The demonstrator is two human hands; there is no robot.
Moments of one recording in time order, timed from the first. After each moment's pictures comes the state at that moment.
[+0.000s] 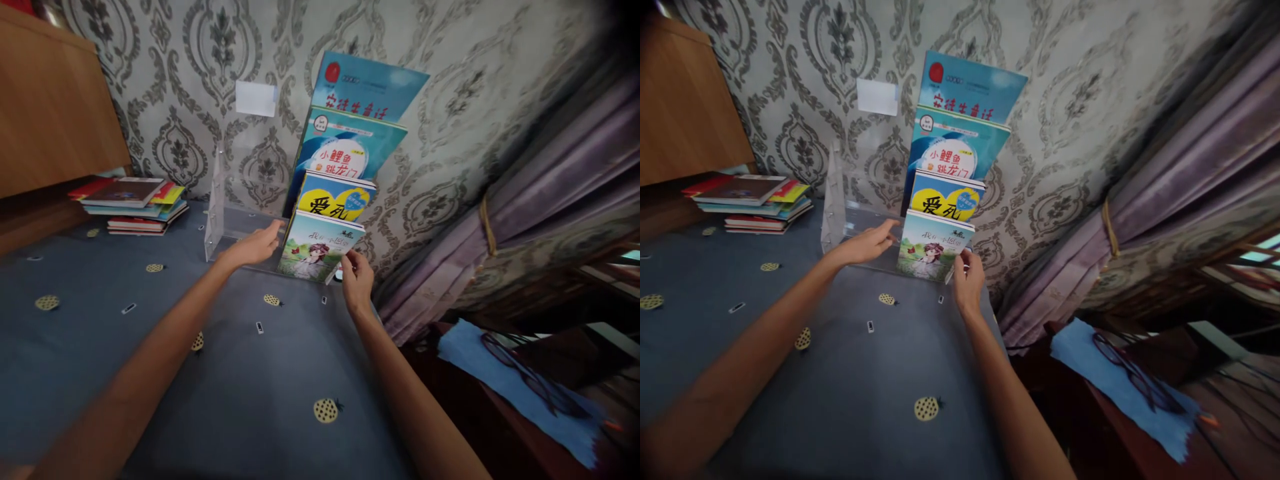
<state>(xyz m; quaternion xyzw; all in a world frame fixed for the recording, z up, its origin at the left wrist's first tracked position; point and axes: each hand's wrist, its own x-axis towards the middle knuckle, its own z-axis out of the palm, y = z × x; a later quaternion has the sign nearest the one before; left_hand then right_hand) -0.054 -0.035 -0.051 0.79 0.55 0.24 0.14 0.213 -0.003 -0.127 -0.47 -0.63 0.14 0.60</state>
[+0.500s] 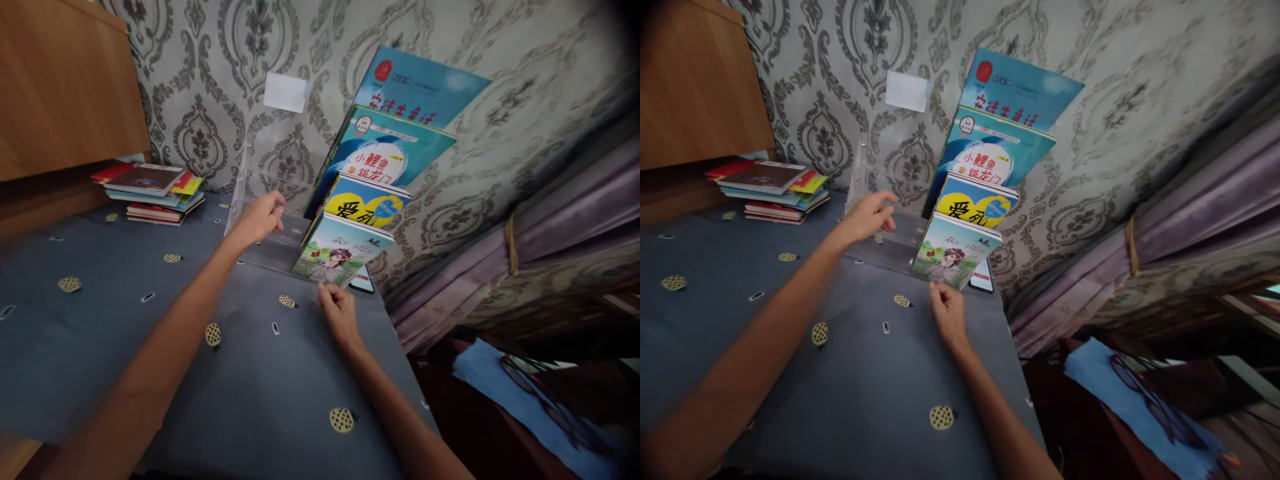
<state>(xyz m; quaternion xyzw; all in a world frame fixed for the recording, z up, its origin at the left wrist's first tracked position) -0.088 -0.041 -0.021 0.67 0.58 0.43 0.18 0.159 -0.073 -0.134 -0.43 -0.73 0.29 0.45</state>
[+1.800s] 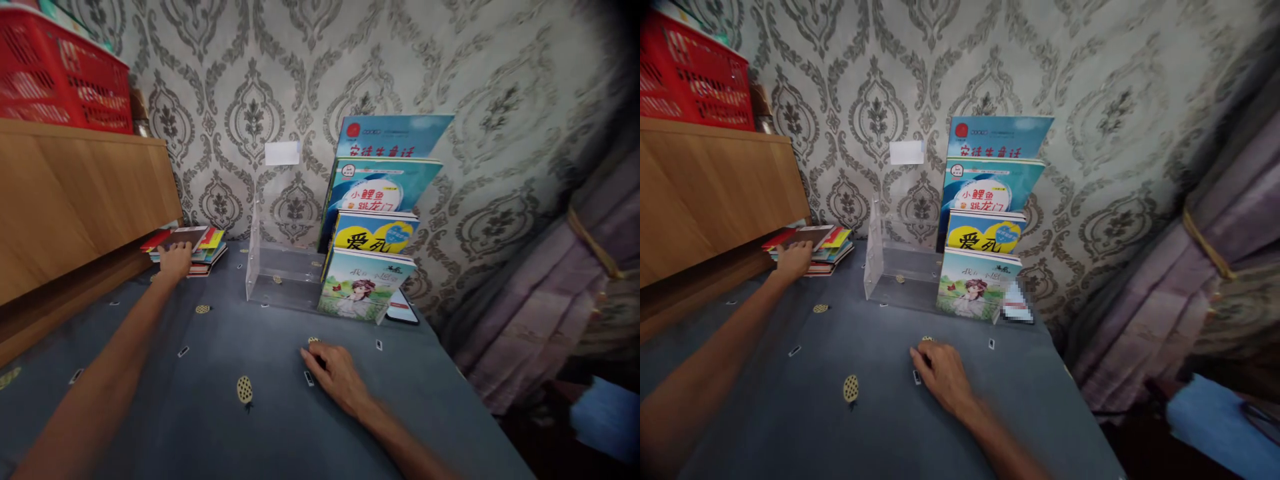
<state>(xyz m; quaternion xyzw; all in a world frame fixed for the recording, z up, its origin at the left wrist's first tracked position) -0.324 -0.049 -0.066 0.53 0.82 0.06 -0.22 0.112 -0.098 -0.152 -0.36 -0.88 0.21 0.24</state>
